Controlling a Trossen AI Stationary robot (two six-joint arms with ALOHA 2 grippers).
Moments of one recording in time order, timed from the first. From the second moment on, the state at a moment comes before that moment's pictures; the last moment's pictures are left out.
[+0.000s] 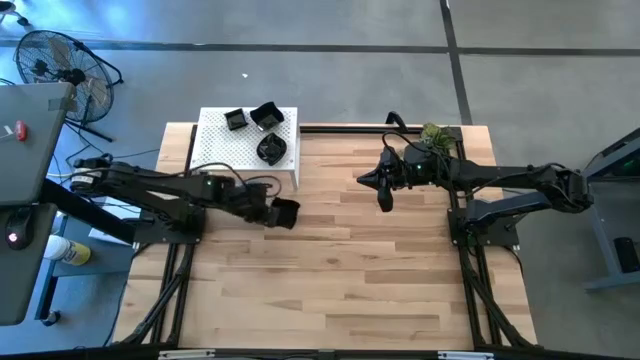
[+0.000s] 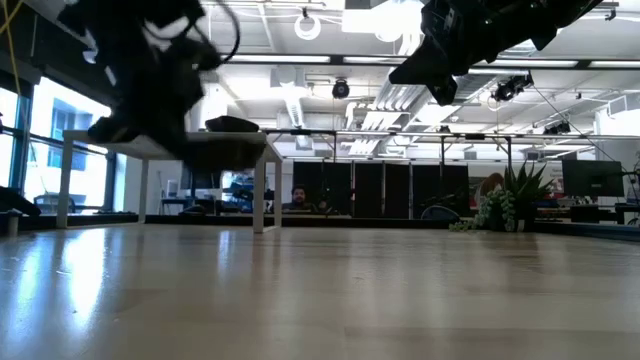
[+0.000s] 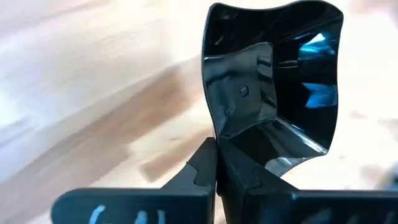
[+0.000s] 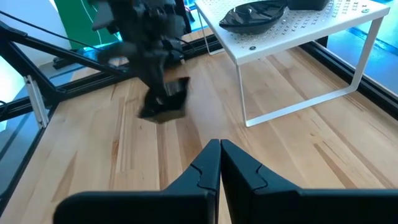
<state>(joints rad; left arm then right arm) -0.01 1.14 0.69 -0.51 -0.04 -1.18 -0.26 1.11 0.71 0.03 -0.17 0.22</state>
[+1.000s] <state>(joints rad) 0.88 1.27 1.59 -1.10 0.37 -0.07 -0.26 1.11 0.71 0.03 -0.16 0.26</state>
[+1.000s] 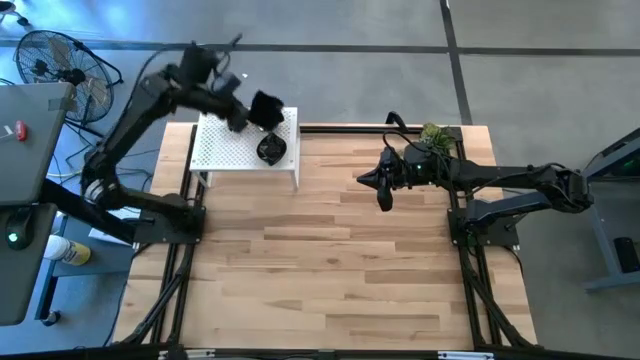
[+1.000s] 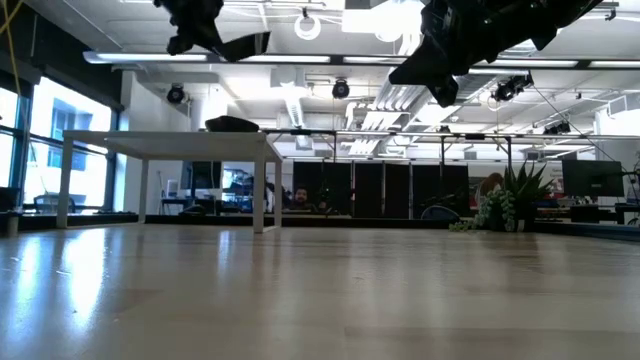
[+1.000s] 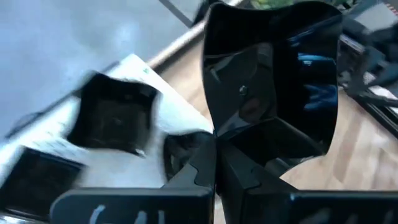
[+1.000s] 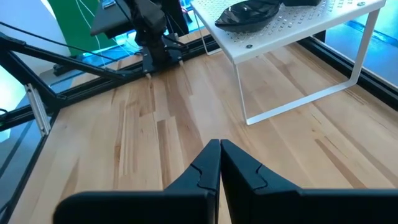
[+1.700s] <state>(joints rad) 1.10 1.62 1.83 -1.22 0.41 0.29 -0.26 1.11 0.71 0.03 -0.15 0.31</state>
